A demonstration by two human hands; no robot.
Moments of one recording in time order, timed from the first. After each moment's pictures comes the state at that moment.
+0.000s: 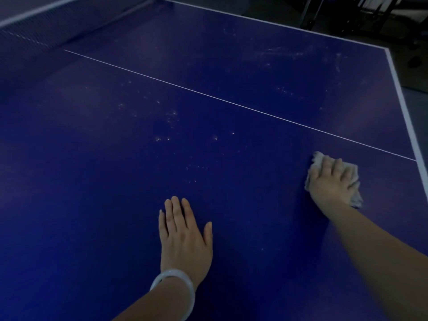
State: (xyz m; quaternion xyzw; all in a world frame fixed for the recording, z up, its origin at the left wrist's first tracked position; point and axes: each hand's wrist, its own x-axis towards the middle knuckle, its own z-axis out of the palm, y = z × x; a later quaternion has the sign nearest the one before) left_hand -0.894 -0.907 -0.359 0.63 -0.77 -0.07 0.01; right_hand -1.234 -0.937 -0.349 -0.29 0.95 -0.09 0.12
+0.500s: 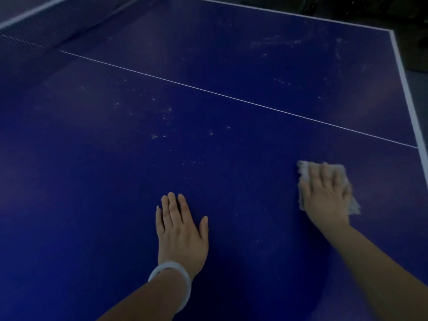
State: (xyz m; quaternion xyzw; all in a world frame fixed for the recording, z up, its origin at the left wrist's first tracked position) left_hand -0.895 -0.908 -0.360 0.64 -0.77 -0.07 0.00; right_hand -1.212 -0.878 -0.358 -0.42 0.89 -0.10 0.10
